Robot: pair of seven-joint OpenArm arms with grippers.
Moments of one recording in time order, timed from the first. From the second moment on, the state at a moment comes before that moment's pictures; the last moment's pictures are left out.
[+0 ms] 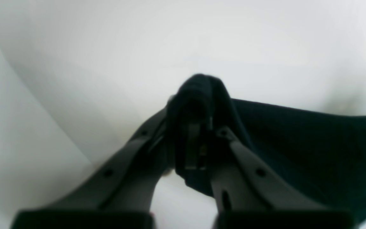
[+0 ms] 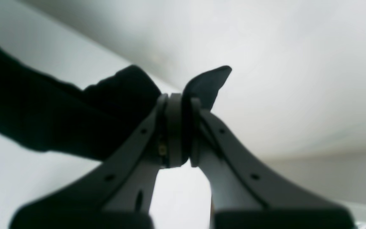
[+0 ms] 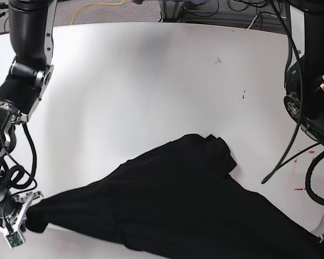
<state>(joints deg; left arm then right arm) -54.0 -19.4 -25.0 95.5 -27.6 -31.6 69.7 39.7 25.3 13.5 99.4 7.9 40.9 -68.9</state>
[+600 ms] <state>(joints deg) -32.9 -20.3 -27.6 99.5 -35.5 -32.2 70.3 23.7 23.5 22.6 110.5 7.7 41.0 -70.7</state>
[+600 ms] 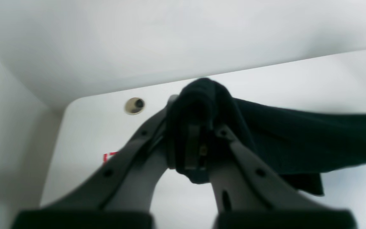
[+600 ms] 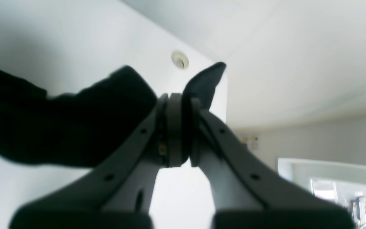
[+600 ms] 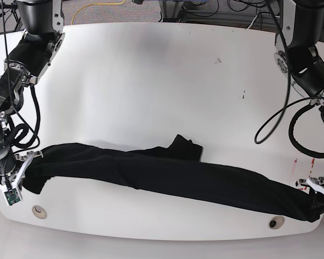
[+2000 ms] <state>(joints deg) 2.6 -22.4 -33.0 100.7 -35.4 -32.8 72.5 -4.0 10.6 34.0 114.7 6.8 40.7 -70.8</state>
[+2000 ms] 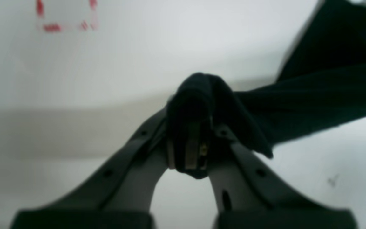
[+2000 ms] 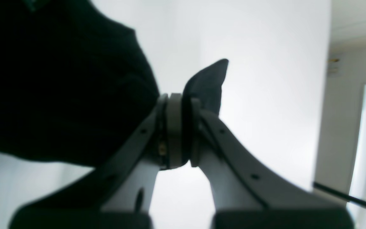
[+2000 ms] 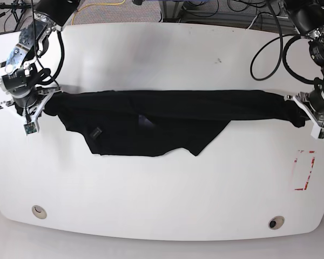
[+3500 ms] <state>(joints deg) 22.0 -25.2 -43.3 103.4 -36.3 -36.5 70.6 -16.5 -0.6 30.7 113.6 3.0 40.6 -70.9</state>
